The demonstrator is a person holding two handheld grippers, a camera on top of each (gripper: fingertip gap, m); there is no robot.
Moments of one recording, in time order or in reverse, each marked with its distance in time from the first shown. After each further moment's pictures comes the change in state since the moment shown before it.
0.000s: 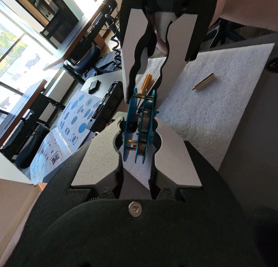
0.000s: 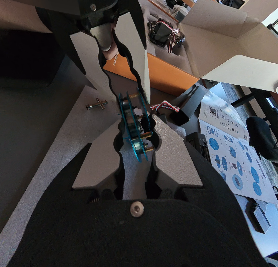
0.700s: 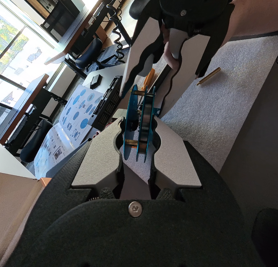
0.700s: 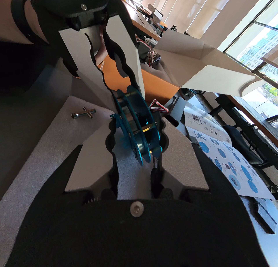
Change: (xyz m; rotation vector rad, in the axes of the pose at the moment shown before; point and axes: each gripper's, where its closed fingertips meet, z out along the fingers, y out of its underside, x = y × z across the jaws) left arm -0.002 0.005 0.002 -0.037 -0.013 0.001; right arm 0.007 0.008 0.008 0.182 0.177 0.015
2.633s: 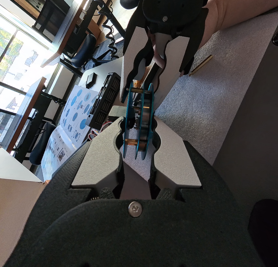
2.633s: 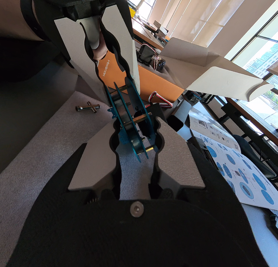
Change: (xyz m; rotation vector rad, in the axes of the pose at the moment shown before) left arm 0.012 0.004 -0.001 -0.050 0.024 0.087; right arm -0.003 0.014 -0.001 0.080 -0.043 0.001
